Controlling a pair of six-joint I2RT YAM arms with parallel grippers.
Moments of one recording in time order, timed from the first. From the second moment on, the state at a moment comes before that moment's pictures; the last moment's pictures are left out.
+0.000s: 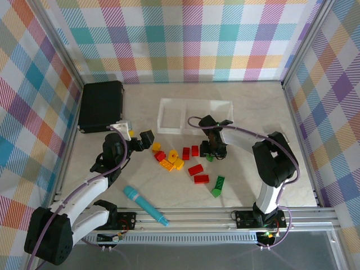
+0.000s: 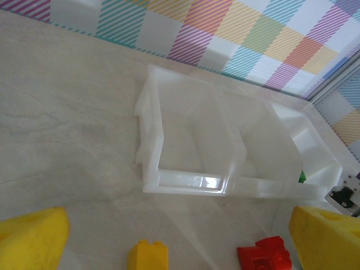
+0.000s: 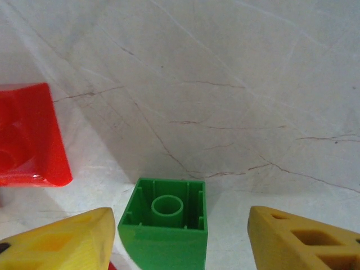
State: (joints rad) left arm -0.33 0.98 0.45 0.22 0.07 -0.45; right arm 0.59 1.80 1.16 -0.81 -0.01 0.58
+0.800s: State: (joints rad) left arm -0.33 1.02 0.45 0.23 0.09 -0.45; right arm 0.60 1.82 1.20 -0.84 0.07 0.51
